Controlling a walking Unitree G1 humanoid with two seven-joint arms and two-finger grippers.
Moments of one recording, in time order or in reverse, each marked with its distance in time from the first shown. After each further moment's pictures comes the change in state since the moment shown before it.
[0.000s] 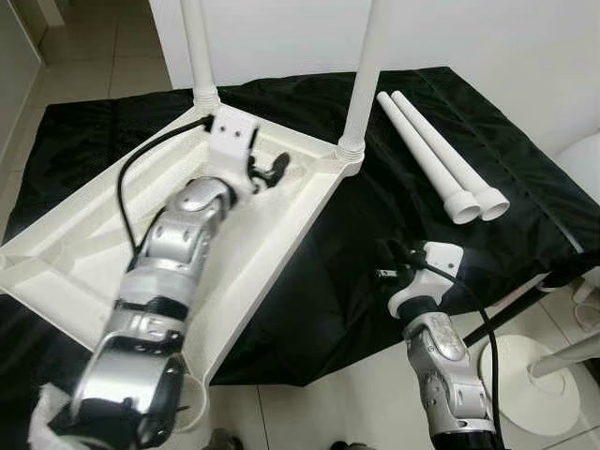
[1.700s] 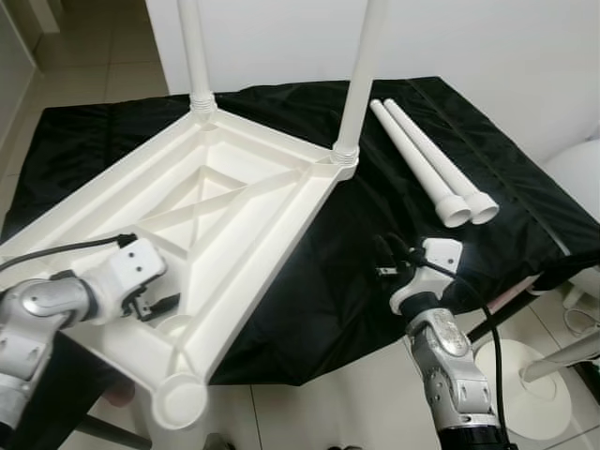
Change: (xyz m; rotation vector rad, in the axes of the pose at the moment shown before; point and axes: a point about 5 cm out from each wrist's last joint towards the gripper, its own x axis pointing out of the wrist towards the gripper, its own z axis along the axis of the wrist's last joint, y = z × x) left arm -0.130 0.034 -0.084 0.431 0.429 -0.484; right arm 0.004 -0.001 0.003 -0.030 -0.008 0.056
